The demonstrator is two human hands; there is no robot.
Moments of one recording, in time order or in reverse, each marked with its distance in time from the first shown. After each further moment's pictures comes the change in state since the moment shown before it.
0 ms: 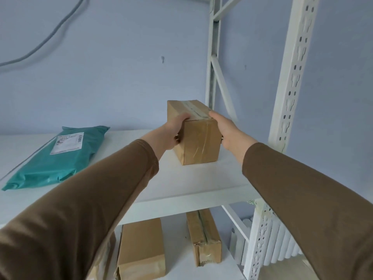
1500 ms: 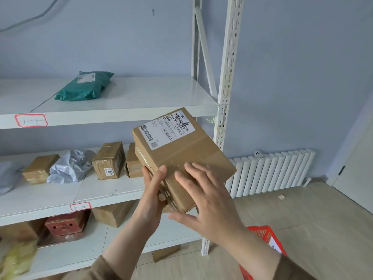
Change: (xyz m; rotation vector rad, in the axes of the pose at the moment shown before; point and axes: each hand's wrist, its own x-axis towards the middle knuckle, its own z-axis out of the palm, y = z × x) left_hand -0.435 -0.280 0.086 -0.321 0.017 0.122; right_hand -0.496 0.212 -0.125 -1.106 -0.068 -1.035
